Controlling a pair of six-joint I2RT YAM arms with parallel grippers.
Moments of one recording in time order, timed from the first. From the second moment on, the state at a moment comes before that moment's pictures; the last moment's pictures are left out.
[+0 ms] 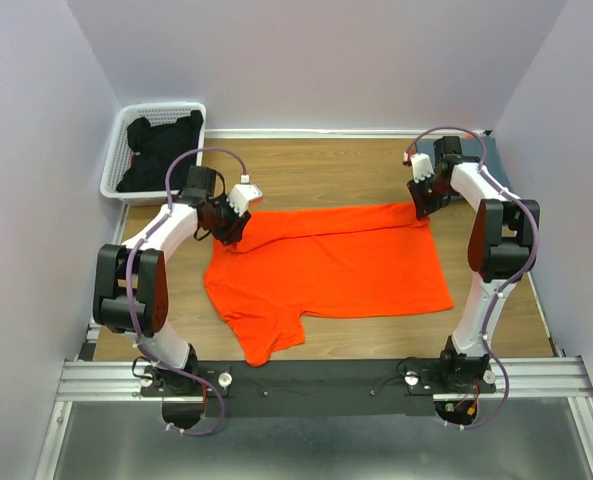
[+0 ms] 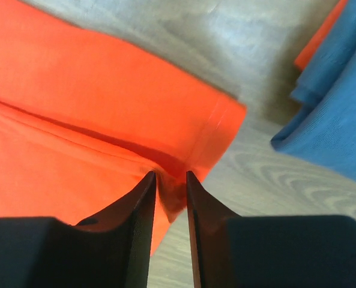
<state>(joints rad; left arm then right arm) -0.14 1.63 1.06 -0.50 0.45 0.66 -0.02 2.05 1.57 -0.74 -0.17 -0.50</state>
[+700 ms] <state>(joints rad) -0.13 1.88 1.24 -0.49 0.39 0.54 -0.02 1.99 1.55 -0.76 -0.17 -0.50</state>
